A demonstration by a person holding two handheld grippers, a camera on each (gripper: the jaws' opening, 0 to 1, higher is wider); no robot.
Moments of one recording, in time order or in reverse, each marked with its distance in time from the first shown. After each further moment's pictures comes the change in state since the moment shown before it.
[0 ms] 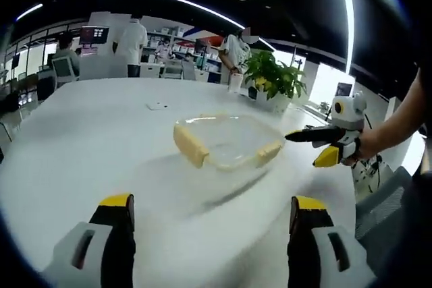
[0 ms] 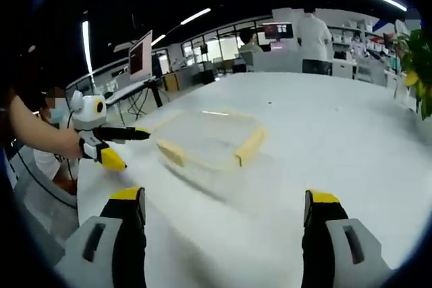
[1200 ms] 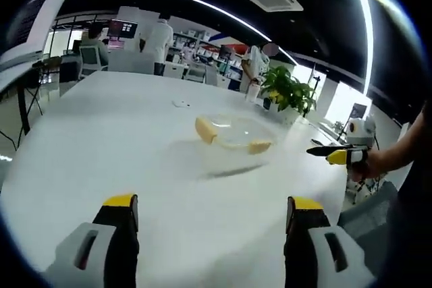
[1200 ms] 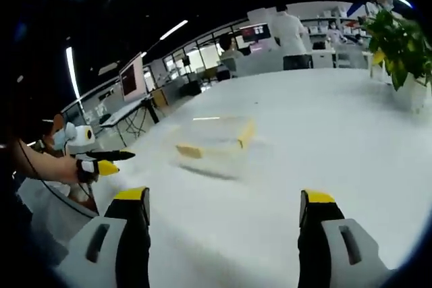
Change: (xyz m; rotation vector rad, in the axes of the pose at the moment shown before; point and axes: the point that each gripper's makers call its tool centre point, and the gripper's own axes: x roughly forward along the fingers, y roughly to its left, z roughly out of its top) left arm -0.079 -0.008 -0.019 -0.139 -0.036 0.105; right arm -0.068 0.021 -0.010 0.146 -0.051 -0.057
